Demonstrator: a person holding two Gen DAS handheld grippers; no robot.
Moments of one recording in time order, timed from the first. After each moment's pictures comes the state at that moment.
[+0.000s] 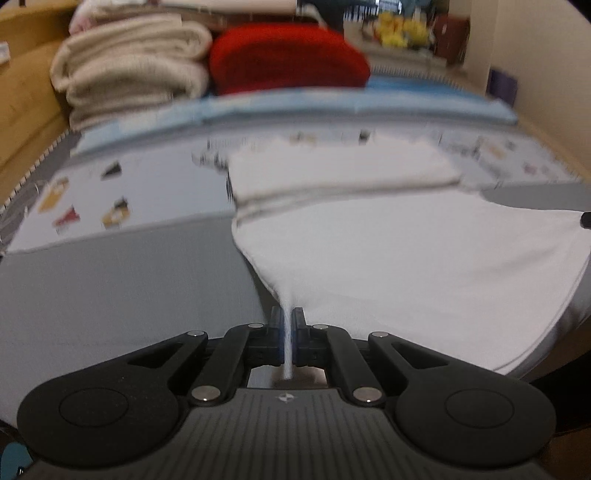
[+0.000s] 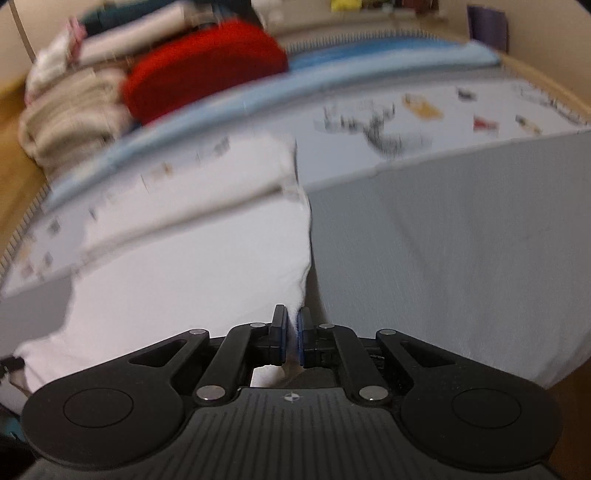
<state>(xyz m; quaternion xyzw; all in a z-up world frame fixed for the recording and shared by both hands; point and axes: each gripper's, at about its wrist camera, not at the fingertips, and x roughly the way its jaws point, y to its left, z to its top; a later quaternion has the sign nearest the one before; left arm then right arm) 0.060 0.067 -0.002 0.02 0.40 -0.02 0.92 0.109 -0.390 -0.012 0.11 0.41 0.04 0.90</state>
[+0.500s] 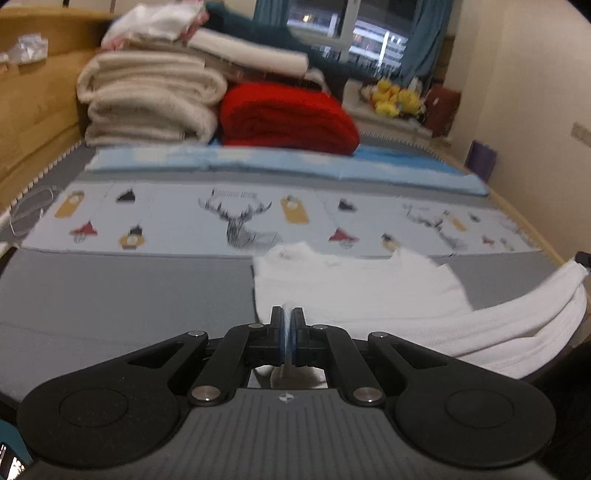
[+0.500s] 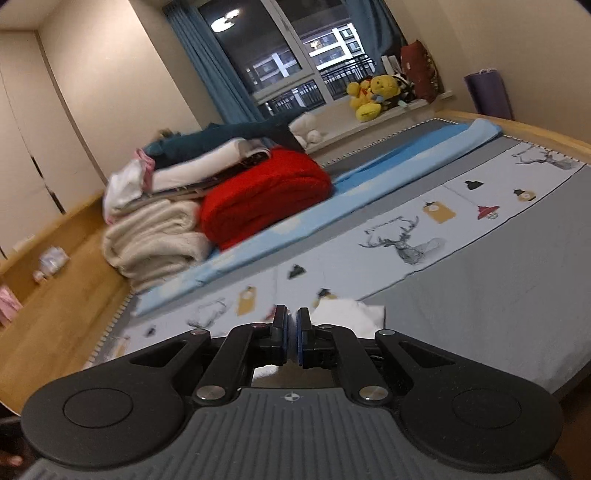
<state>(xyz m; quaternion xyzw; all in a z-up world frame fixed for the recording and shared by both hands) -0.007 0.093 0.080 -0.06 0.35 -0.03 0.93 0.009 -0.448 0.100 0.20 0.26 0.10 0.94</state>
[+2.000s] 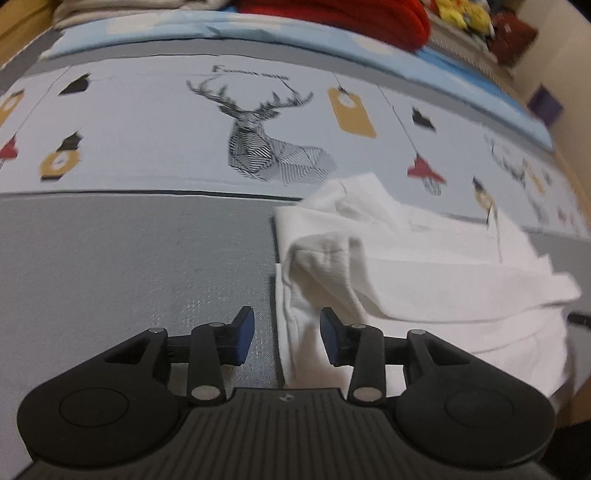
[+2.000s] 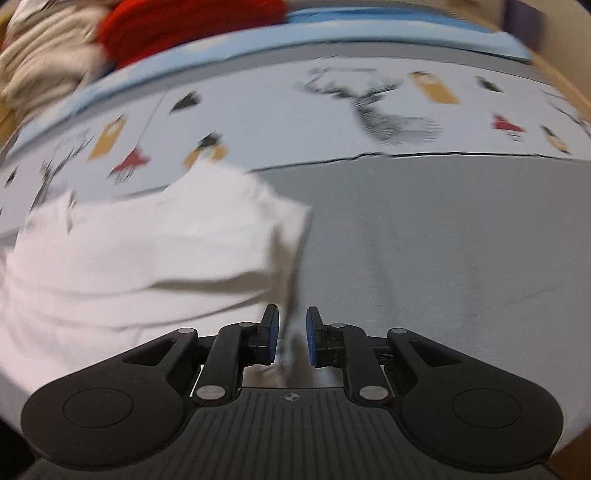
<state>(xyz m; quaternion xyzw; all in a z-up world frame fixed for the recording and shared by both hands) 0.244 0.115 -0.084 -0.08 0.53 -0.02 0.85 0.216 -0.415 -0.074 0.01 0.50 0.06 0.86</state>
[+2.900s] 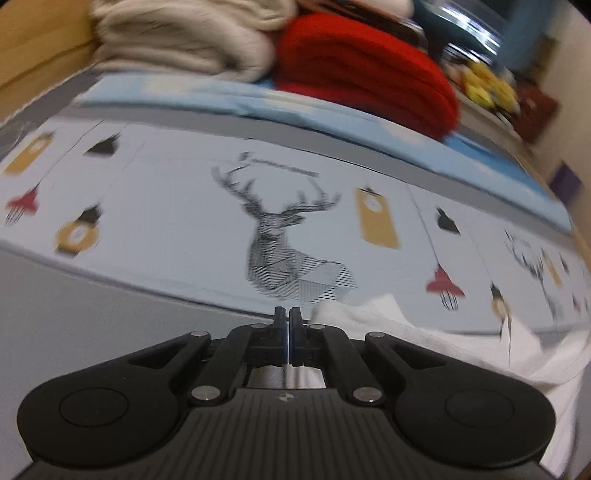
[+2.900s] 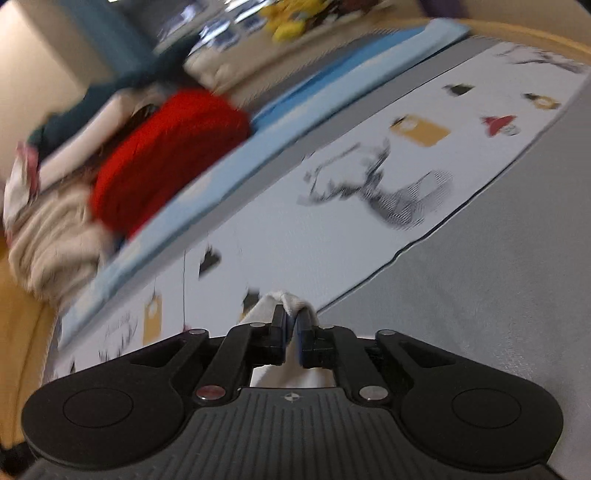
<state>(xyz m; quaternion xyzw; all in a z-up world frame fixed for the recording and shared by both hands) 0.285 0.133 -0.056 -0.14 0.42 0.06 0.89 0.259 -0.440 -0.032 0.27 0.35 0.00 0.90</state>
